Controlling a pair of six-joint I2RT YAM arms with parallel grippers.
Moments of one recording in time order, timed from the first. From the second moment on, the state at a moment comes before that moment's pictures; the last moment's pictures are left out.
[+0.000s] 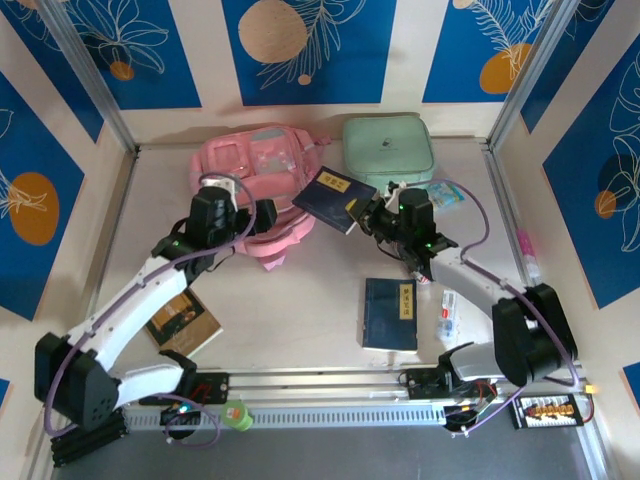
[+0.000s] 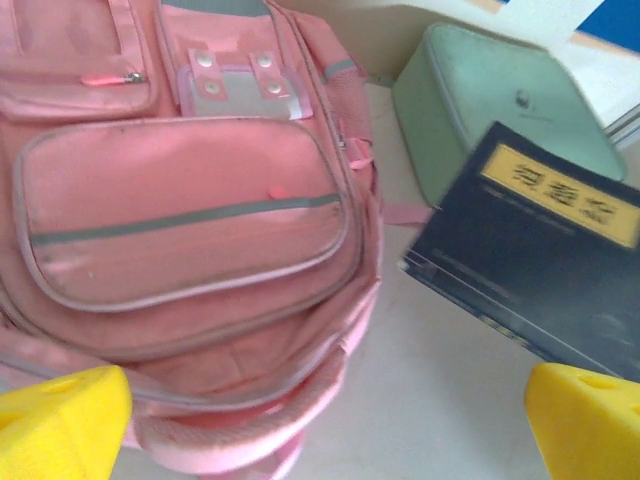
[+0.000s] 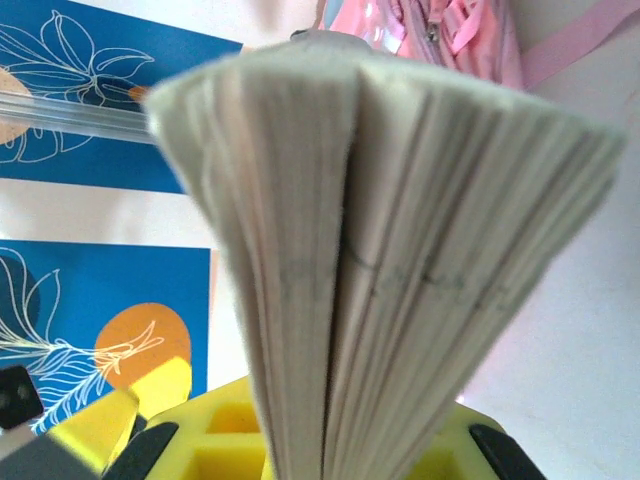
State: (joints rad) left arm -0.46 1.19 0.95 -0.31 -0.09 -0.47; right arm 0.39 1.34 0.74 0.25 -0.41 1.16
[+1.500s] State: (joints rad) left arm -0.38 2.15 1.80 -0.92 -0.14 0.64; right arm 0.32 1.16 0.62 0.11 -0.39 1.06
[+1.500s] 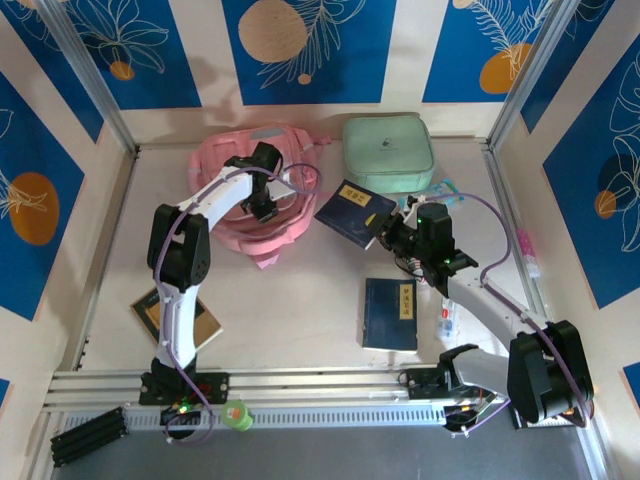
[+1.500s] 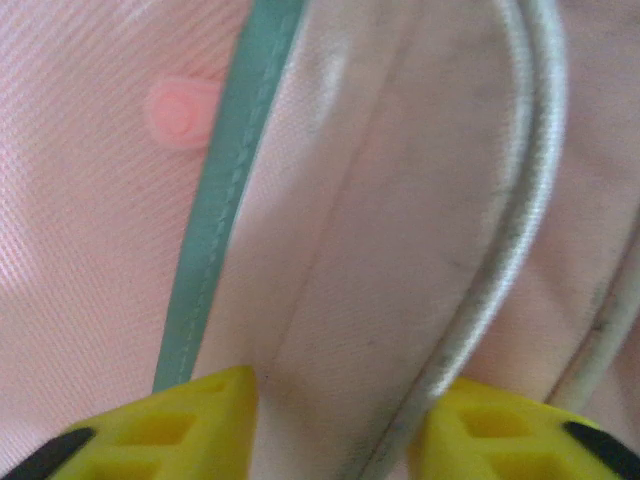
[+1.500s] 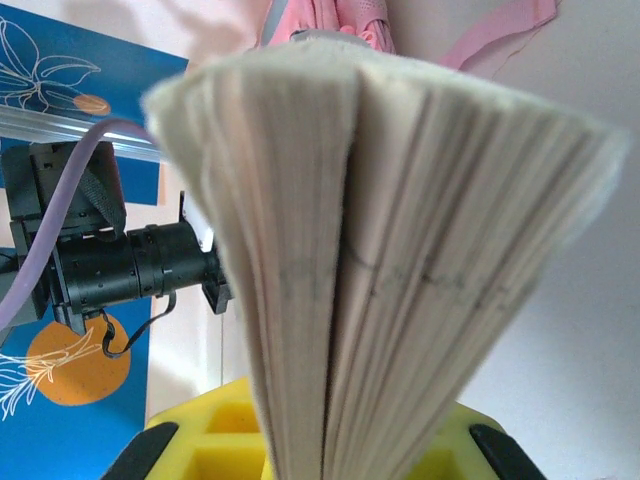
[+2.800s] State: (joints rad) left arm -0.47 1.73 1.65 -0.65 0.18 0.08; right arm 0.50 1.36 0.78 0.06 -0.34 1.14
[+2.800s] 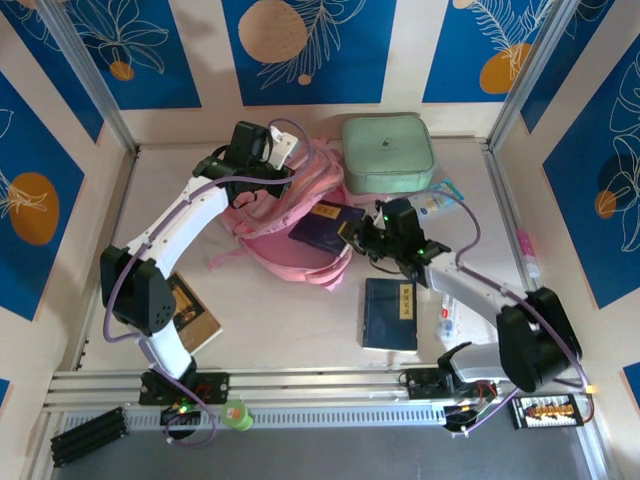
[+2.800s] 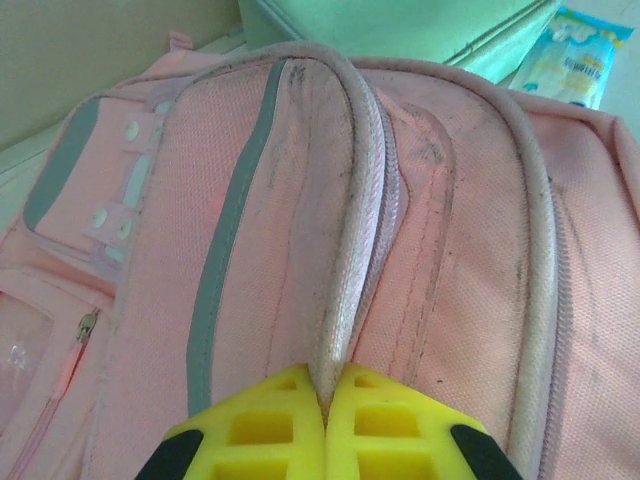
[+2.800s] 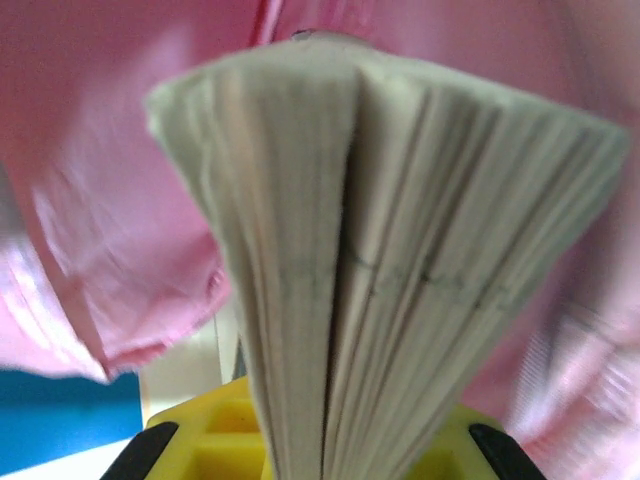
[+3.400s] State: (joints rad) left arm -0.47 1.72 1.64 -0.63 0.20 0.05; right arm 0.62 1.95 1.09 0.44 -0.06 1.31
